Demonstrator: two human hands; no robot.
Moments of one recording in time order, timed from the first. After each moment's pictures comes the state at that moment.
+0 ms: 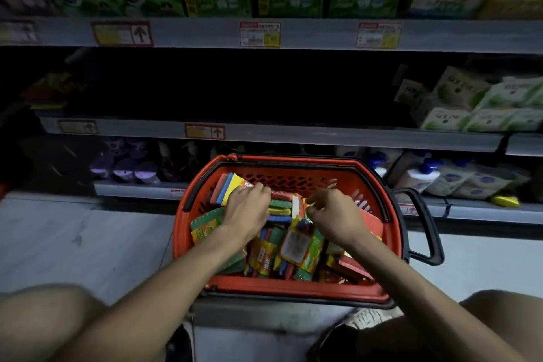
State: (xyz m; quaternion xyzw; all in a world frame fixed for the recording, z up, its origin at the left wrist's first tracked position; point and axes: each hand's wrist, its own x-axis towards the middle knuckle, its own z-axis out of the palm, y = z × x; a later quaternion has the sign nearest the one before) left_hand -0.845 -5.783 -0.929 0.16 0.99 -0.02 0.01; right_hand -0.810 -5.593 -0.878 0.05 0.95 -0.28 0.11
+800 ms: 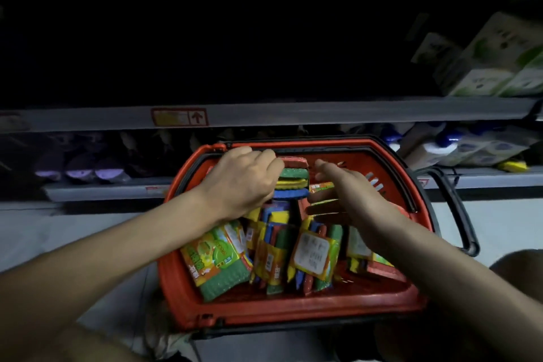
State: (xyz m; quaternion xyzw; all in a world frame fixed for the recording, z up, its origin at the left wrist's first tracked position) left_hand -0.917 -5.820 -0.903 0.48 0.85 0.01 -0.23; right_hand -0.848 -5.616 -0.864 0.28 0.71 -0.61 0.21
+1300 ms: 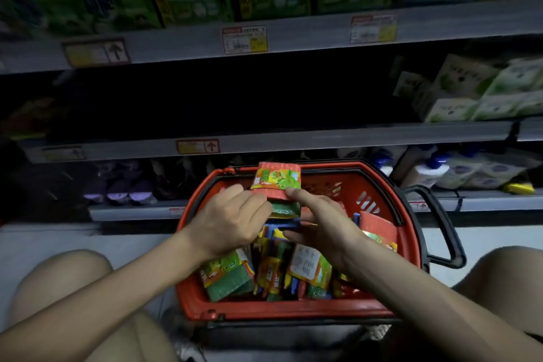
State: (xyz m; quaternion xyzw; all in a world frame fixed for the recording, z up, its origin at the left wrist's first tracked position) left_hand -0.847 -5.828 -0.867 0.49 0.80 -0.05 -0.35; right_hand -0.812 -5.631 -0.859 0.27 0.54 -0.78 0.19
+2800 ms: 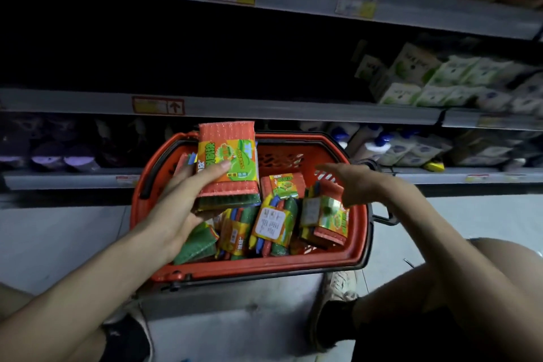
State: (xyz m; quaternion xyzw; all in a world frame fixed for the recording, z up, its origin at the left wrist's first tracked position) left_hand -0.795 -5.836 -0.856 -0.12 0.60 0.76 0.21; right_hand -0.825 -5.513 -0.854 0.00 0.94 -0.11 0.33
